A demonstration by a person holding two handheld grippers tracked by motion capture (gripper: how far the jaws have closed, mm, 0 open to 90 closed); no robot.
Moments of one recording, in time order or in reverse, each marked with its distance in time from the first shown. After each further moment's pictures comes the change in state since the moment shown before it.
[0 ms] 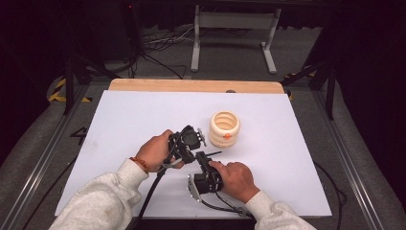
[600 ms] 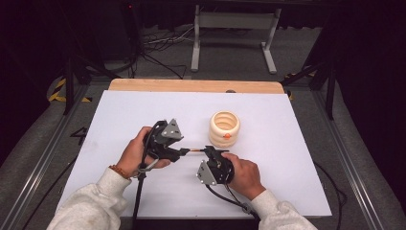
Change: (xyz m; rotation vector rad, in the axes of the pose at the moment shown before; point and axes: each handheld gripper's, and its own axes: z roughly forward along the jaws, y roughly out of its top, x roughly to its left) left arm 0.010 -0.069 -0.023 -0.465 0.141 -0.061; right arm -0.022 -0.030 0.001 0.020 0.061 0.297
